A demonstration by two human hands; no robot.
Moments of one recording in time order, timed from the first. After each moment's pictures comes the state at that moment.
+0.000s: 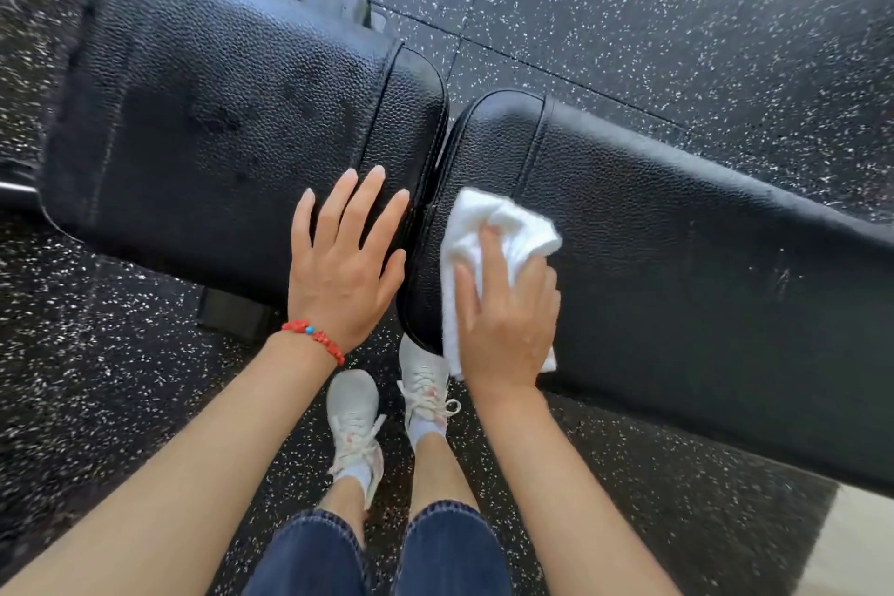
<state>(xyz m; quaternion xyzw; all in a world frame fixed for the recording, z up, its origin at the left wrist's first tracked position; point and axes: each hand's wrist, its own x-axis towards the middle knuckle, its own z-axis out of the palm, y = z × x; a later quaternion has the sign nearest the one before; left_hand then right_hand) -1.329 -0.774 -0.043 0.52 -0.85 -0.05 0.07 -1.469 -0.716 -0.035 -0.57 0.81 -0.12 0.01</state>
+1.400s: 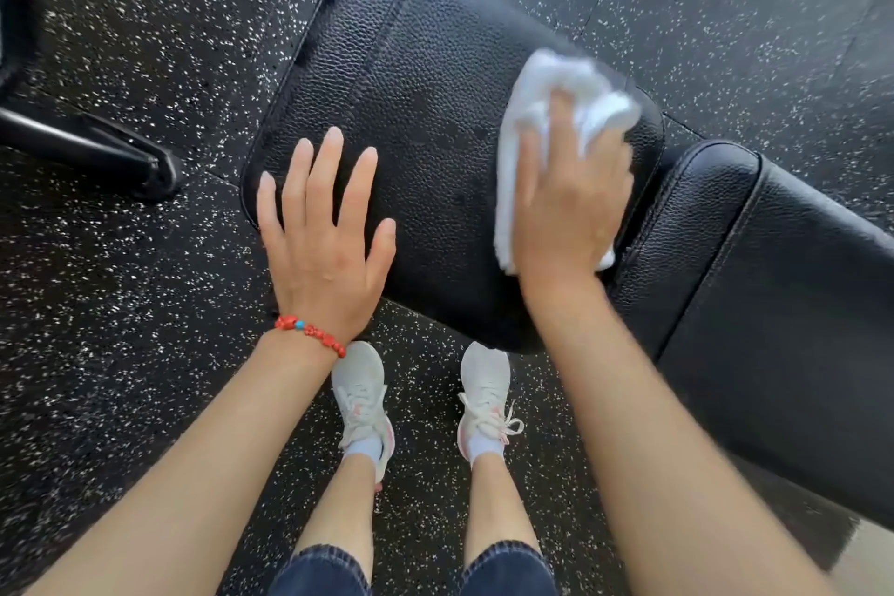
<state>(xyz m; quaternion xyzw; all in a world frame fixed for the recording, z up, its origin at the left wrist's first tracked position) -1.173 -0.815 -0.052 0.65 -0.75 -0.06 0.13 -1.348 -0.855 -0.035 -0.58 0.80 -0.11 -0.08</state>
